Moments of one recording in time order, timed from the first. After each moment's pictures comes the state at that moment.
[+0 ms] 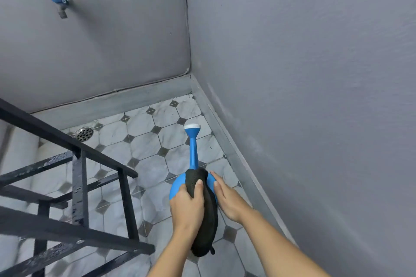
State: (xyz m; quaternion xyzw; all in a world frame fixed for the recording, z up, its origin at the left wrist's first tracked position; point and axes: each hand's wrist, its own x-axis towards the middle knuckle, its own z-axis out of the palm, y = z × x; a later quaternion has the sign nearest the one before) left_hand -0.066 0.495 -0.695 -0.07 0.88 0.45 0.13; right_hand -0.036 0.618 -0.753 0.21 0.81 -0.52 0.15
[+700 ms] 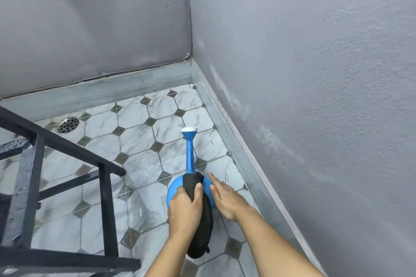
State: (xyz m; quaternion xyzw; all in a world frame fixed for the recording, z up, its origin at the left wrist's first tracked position) left_hand -0.099 0.512 -0.815 -0.07 0.92 0.33 0.19; right_hand -0.077 0.640 -0.860 0.17 0.88 -0.39 0.22
